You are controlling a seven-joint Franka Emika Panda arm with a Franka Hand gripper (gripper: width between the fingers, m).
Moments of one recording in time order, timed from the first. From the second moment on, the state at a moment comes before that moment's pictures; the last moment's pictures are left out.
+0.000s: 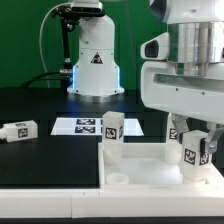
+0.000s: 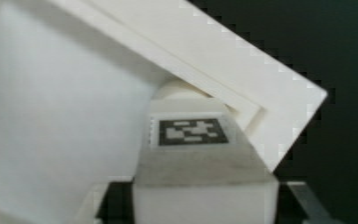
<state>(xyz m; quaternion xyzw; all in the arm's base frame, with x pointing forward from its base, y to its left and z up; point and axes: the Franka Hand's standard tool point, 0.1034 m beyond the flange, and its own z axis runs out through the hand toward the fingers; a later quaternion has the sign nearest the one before) 0.637 0.109 0.078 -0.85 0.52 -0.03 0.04</state>
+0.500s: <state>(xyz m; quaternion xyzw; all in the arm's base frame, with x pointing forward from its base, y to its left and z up) 0.639 0.108 0.077 -0.76 0.64 -0.01 0.07</state>
